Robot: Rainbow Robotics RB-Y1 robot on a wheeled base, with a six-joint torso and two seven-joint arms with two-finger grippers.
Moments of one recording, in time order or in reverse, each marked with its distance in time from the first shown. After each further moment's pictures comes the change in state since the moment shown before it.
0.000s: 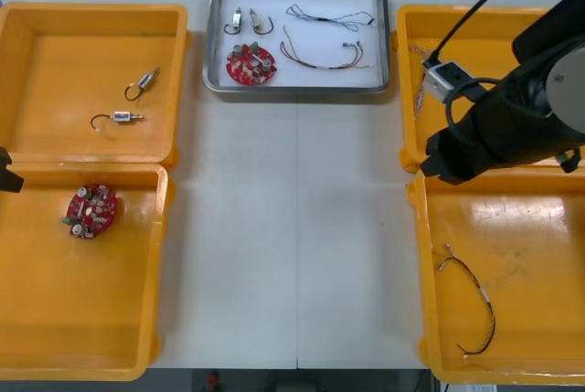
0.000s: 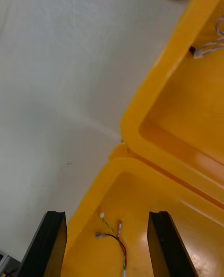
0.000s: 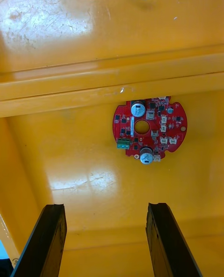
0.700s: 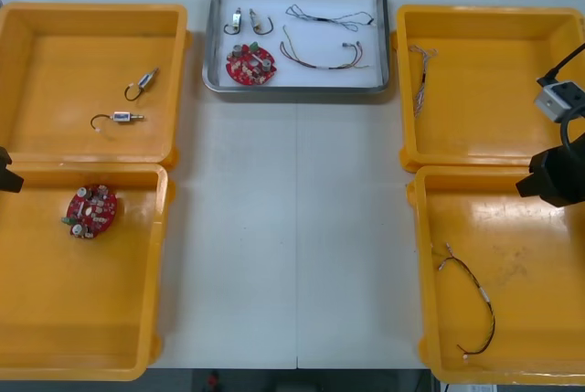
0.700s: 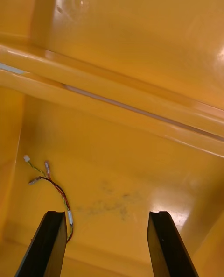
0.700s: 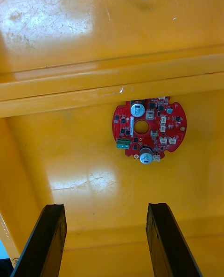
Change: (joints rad) right arm 0.231 -0.160 -0.267 -0.046 -0.081 0.000 0.036; left arm 0.000 0.000 0.000 0.000 0.000 0.000 0.000
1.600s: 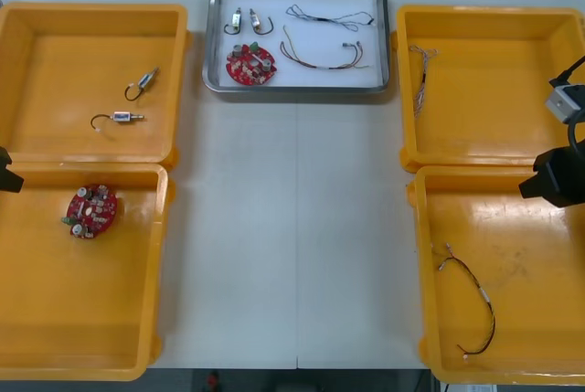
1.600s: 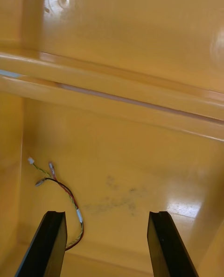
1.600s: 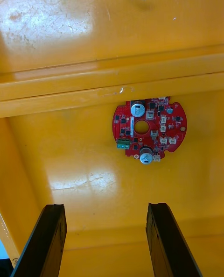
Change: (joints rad) right arm 0.013 -0.002 -0.017 0.002 -0.020 0.000 -0.104; left arm 0.000 0.000 0.000 0.000 0.000 0.000 0.000
